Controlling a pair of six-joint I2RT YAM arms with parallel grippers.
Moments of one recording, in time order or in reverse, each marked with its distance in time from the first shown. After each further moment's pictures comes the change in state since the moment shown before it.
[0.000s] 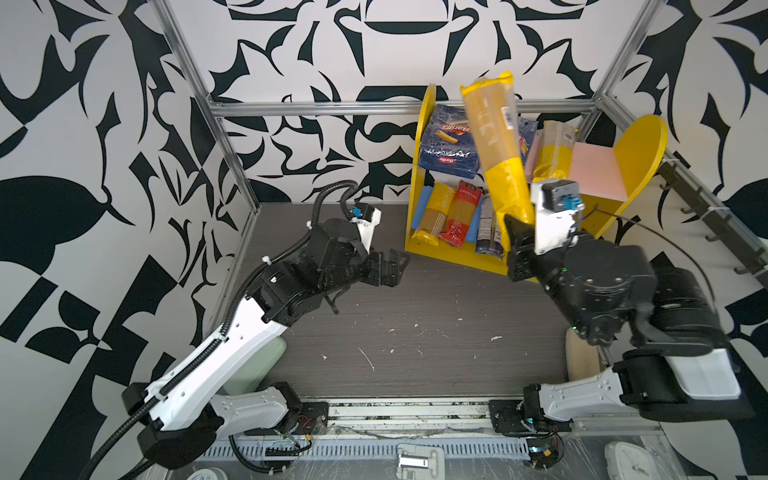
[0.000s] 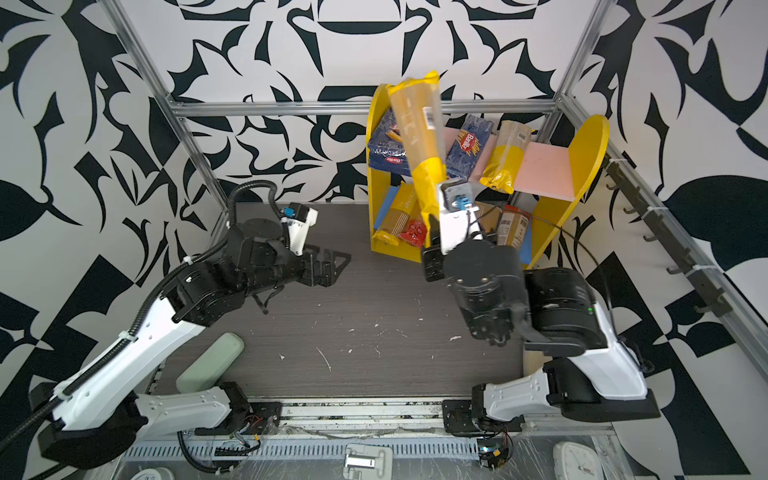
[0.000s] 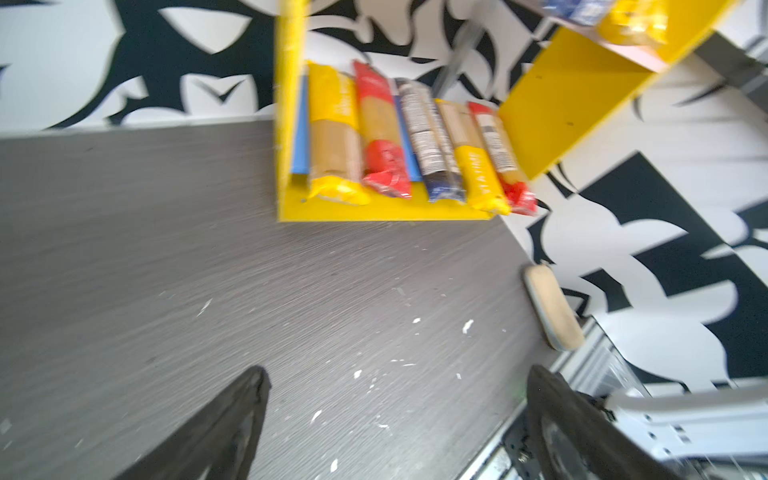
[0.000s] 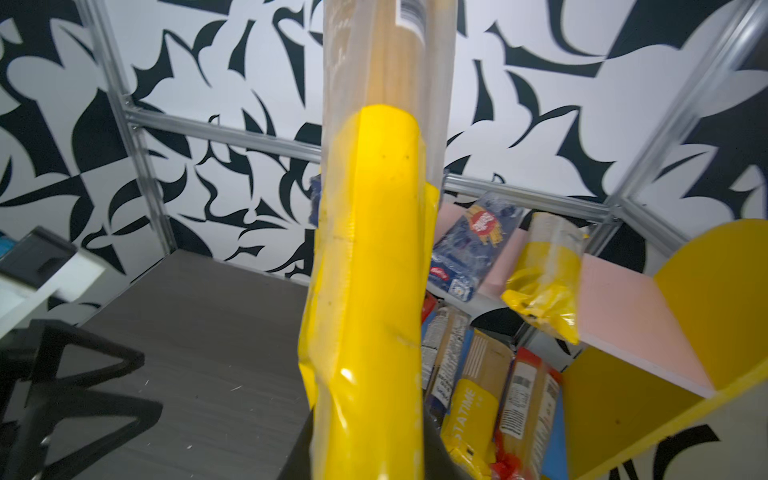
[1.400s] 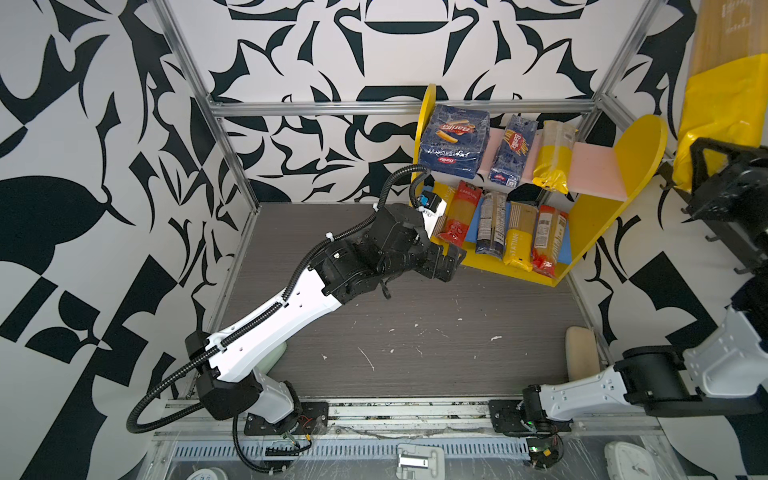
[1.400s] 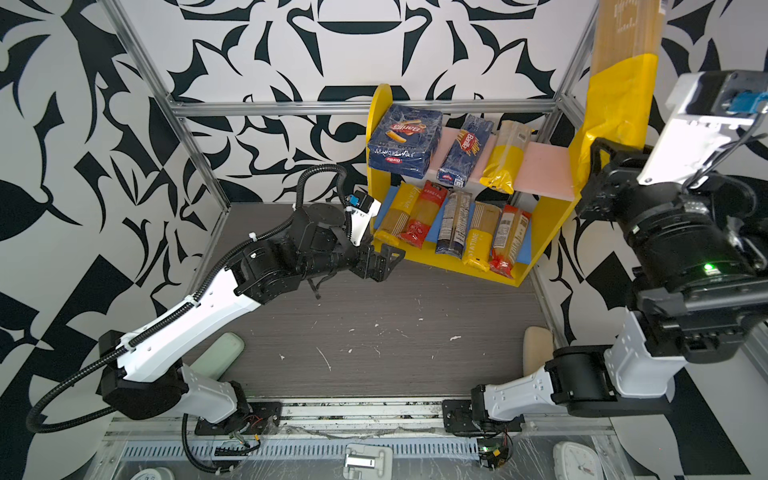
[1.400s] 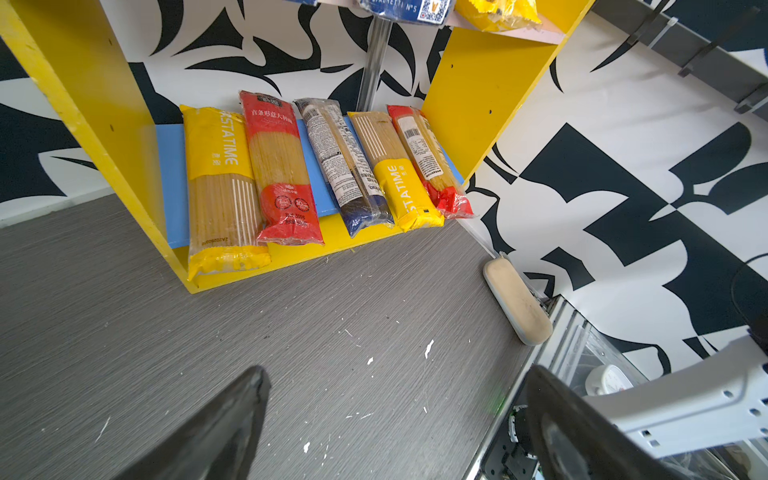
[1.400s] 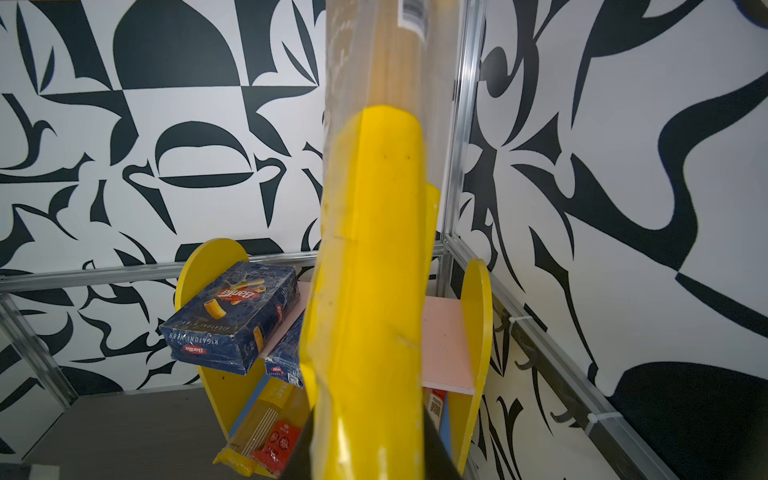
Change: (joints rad) left arm -0.132 0.279 0.248 0.051 -0.018 0.072; right arm 0.111 0.055 0.383 1.069 0.351 -1.254
